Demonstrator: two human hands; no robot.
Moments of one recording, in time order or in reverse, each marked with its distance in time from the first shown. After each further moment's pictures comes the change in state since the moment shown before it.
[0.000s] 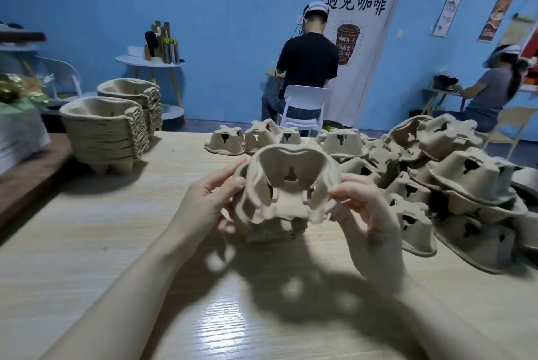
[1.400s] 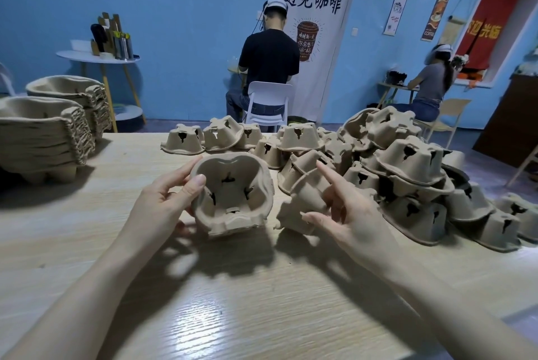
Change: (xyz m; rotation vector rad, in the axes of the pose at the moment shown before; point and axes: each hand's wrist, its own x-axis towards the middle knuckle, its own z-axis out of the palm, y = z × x) left_hand 0.001 -0.009 -0.001 0.218 0.036 0.136; right_hand -0.007 -0.007 -0.060 -0.554 -0.325 0.405
